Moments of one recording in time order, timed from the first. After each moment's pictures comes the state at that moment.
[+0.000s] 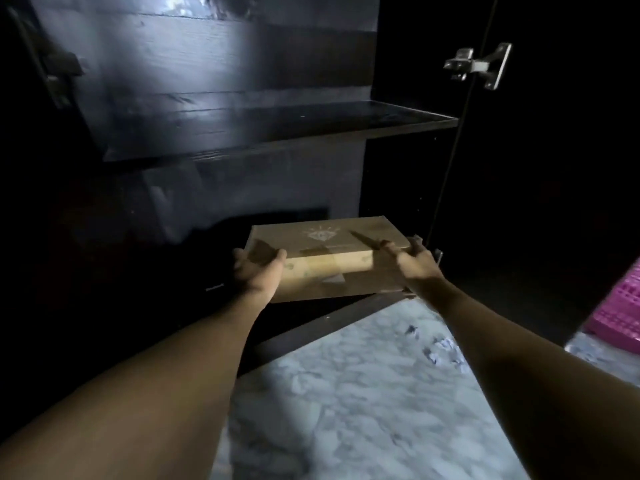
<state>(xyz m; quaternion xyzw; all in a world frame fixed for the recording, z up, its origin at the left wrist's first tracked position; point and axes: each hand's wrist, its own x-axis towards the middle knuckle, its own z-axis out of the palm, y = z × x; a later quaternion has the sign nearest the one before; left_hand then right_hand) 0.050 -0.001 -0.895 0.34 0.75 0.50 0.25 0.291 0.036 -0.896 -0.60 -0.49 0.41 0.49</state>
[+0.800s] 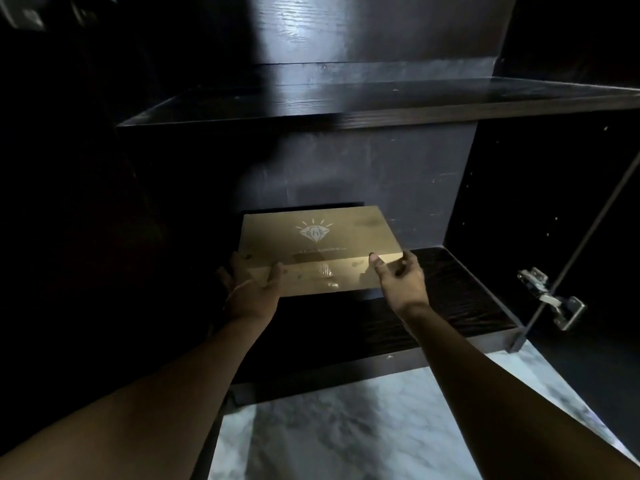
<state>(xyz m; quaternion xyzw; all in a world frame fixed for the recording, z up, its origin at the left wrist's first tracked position) -0.044 0.052 -0.977 0.32 0.83 0.45 0.05 0.165 0.152 -0.986 -0.51 -0.55 0.47 0.47</state>
